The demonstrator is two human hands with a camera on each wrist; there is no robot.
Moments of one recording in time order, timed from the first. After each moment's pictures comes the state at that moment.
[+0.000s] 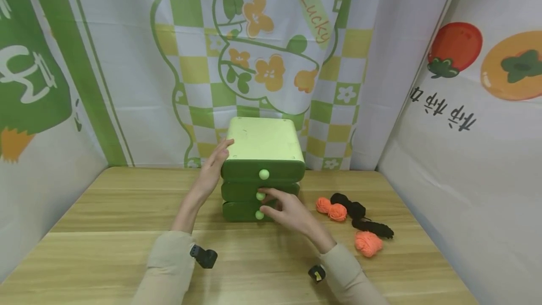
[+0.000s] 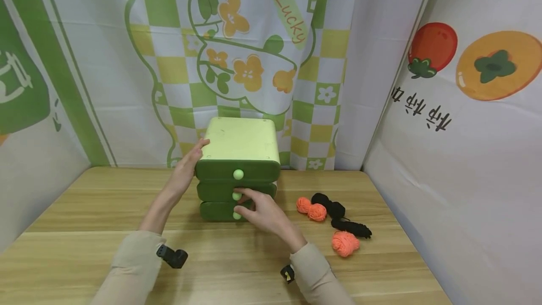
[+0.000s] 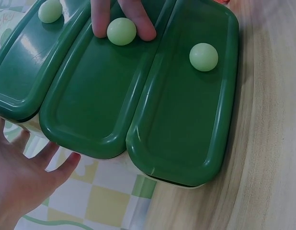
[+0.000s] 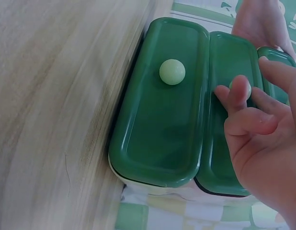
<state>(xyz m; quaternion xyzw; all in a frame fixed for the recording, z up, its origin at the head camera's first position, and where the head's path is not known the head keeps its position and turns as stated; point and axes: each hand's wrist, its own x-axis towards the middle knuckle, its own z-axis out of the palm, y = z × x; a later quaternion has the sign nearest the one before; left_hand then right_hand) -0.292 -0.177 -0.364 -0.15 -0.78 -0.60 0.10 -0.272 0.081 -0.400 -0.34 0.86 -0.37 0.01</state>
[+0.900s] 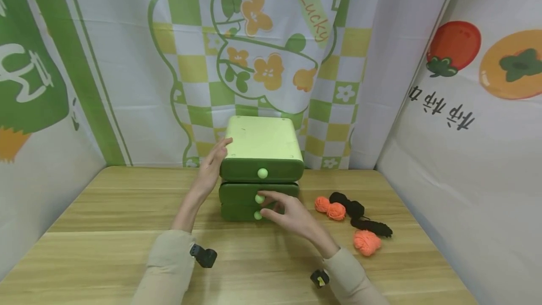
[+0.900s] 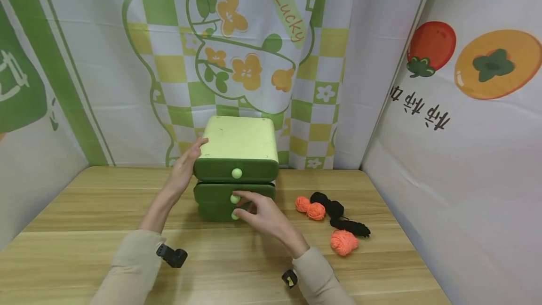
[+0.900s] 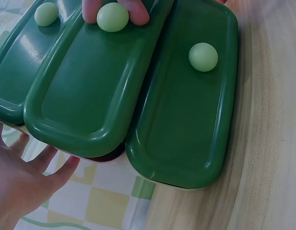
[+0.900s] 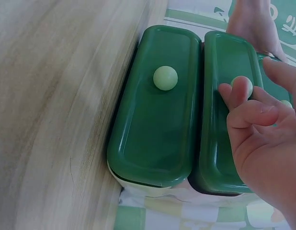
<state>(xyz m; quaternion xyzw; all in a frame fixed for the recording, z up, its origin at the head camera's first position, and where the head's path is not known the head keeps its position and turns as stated) -0.274 -0.169 -0.344 -0.15 -0.77 -0.61 0.11 -0.257 0.087 -0.395 -0.34 0.85 -0.40 0.02</state>
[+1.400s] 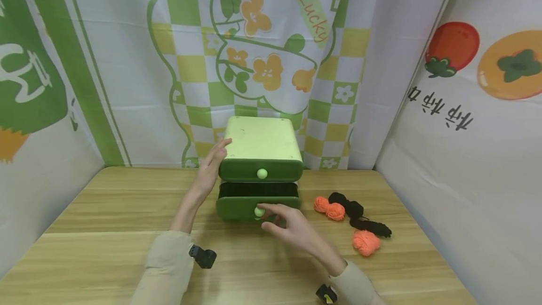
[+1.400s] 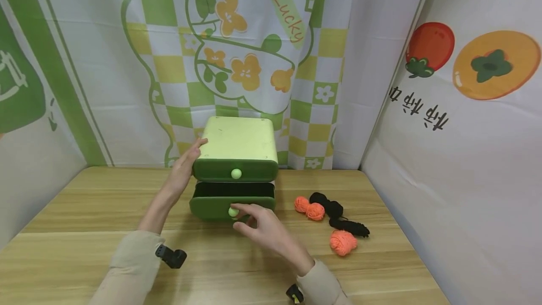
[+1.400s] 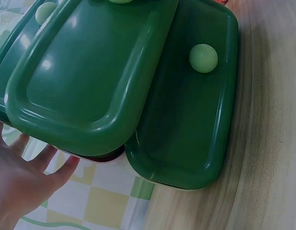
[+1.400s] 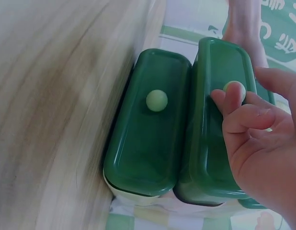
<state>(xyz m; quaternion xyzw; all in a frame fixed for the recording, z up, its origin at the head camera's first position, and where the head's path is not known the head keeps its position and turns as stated) -0.274 -0.169 -0.344 -0.15 -0.77 -0.61 0.11 -0.225 0.095 -0.392 -0.36 0.84 -0.40 0.03</state>
